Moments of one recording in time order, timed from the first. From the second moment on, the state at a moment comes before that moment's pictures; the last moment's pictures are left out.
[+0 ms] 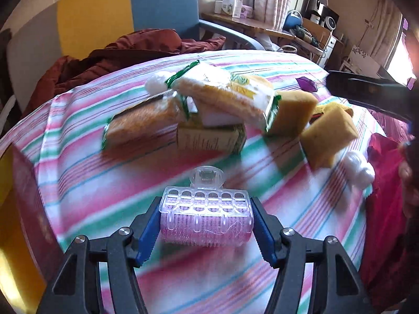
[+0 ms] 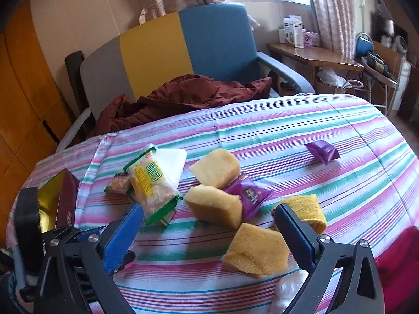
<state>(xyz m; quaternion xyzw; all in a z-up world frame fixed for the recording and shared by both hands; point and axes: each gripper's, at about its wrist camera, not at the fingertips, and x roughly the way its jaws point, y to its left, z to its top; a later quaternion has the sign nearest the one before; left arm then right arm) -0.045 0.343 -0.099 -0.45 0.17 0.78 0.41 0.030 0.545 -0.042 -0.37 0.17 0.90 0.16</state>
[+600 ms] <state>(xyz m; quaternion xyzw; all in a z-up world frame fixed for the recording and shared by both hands) -0.017 0.288 -0.058 -0.42 0.11 0.79 0.43 -0.086 0.489 -0.082 -0.50 0.00 0.86 0.07</state>
